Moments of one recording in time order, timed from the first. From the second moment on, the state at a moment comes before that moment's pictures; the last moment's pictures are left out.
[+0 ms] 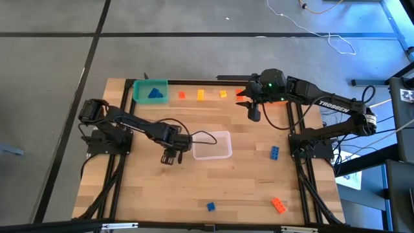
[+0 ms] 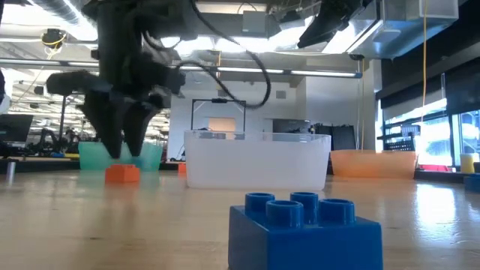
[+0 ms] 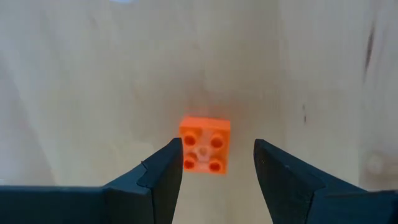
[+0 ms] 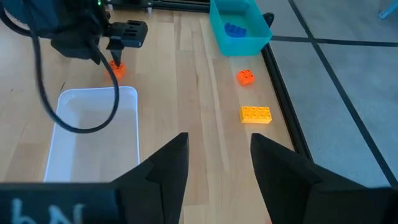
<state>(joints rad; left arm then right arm) -0.13 1.60 0.96 -0.74 -0.11 0.03 -0.35 1.21 1.21 -0.63 -0.10 -0.27</state>
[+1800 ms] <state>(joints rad) -0.05 1.57 0.80 -0.54 -0.04 0.03 -0.35 1.21 1.21 -0.63 -0.10 -0.27</state>
